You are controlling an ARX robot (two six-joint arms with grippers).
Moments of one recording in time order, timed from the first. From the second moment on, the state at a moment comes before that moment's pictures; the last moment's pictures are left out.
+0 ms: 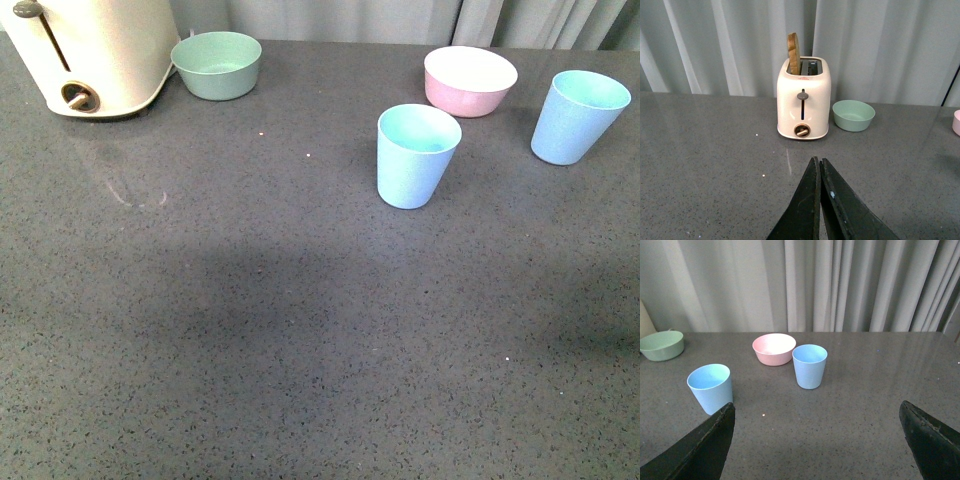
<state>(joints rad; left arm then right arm) 0.00 0.35 0.01 0.35 0.00 -0.01 0.00 0.00 0.02 0.00 0.00 -0.01</state>
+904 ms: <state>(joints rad) 0.00 0.01 0.02 0.00 0.00 -0.01 0.00 0.00 0.02 0.00 0.00 -0.01</state>
